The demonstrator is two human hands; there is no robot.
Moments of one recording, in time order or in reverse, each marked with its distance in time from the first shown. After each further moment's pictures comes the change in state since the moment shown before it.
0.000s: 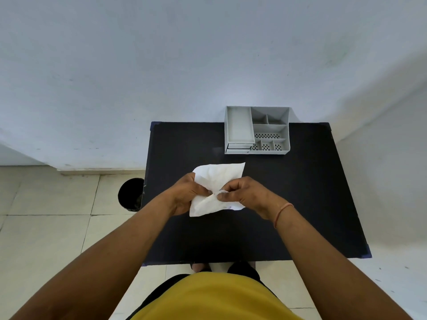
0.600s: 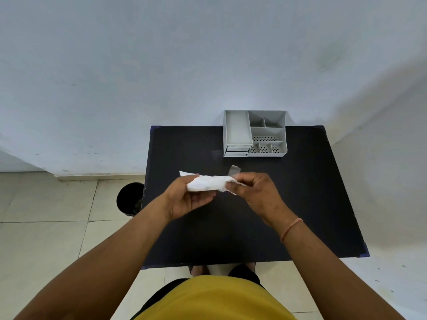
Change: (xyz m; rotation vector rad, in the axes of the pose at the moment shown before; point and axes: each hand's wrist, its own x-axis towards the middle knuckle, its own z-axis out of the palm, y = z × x) left_hand -0.001 -0.012 -0.013 -0.521 0.143 -0.159; right_hand -0.032 0.005 0.008 0.104 0.341 -0.351
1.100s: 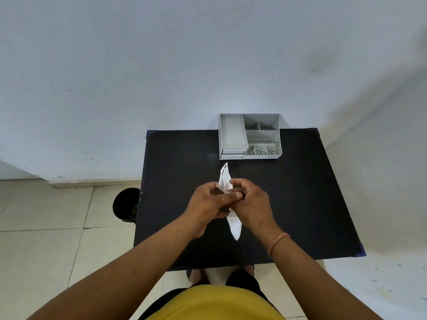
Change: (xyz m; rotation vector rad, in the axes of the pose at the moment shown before) left_hand -0.044 -0.047 0.071 0.498 -0.036 0.320; right_hand -0.027 0.012 0.017 -0.228 0.181 0.007
